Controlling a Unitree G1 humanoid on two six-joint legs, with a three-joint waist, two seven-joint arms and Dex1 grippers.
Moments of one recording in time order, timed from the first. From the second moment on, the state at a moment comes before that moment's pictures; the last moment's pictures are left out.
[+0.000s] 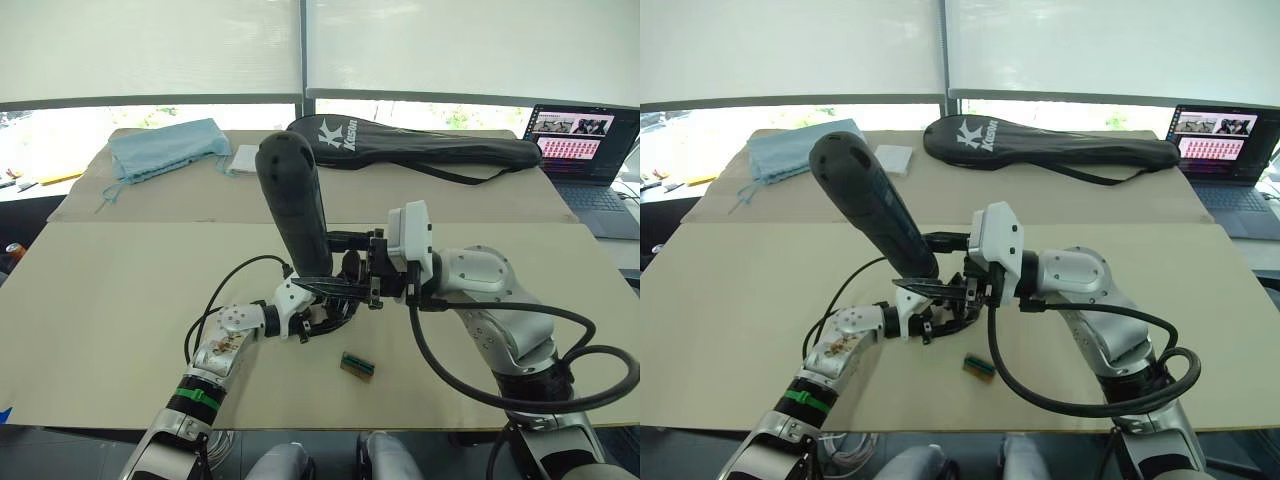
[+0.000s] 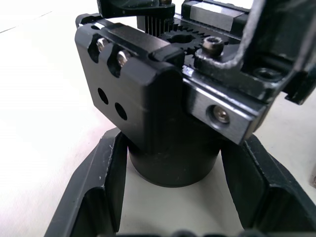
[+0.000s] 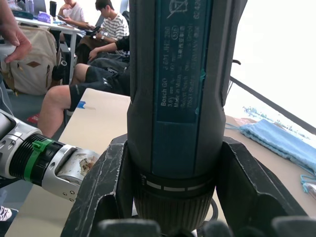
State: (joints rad) left arm -0.41 0.28 -0.24 0.27 -0.12 0.07 -0.96; right arm -0.58 -0.45 0.19 -0.44 0.48 0.38 0.92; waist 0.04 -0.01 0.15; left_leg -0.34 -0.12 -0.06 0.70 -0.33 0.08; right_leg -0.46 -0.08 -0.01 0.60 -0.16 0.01
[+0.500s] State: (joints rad) left arm -0.41 0.28 -0.24 0.27 -0.12 0.07 -0.96; right arm -0.58 -0.48 0.19 -0.45 0.48 0.38 0.94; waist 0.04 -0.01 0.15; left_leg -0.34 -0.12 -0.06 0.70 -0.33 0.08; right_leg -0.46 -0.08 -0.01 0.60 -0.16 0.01
